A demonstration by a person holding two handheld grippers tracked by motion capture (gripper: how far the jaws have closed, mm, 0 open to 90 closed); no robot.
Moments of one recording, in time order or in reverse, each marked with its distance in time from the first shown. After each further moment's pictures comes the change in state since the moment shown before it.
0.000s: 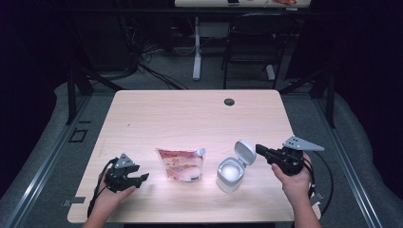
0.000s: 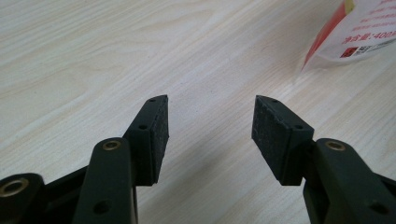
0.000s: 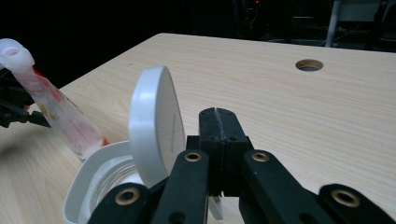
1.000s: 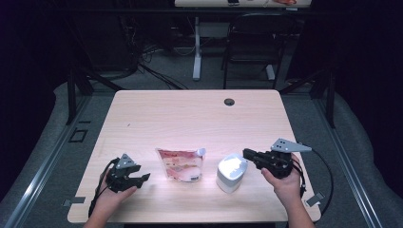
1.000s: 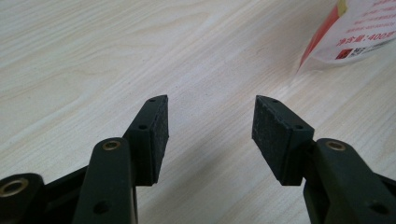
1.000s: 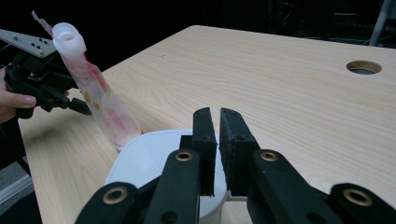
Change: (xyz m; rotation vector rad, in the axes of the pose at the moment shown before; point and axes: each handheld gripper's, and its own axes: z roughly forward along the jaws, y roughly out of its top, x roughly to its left) left arm -0.002 0.001 0.001 -0.003 -0.004 0.011; right arm 0.021 -0.001 0.015 0.025 0.113 -0.043
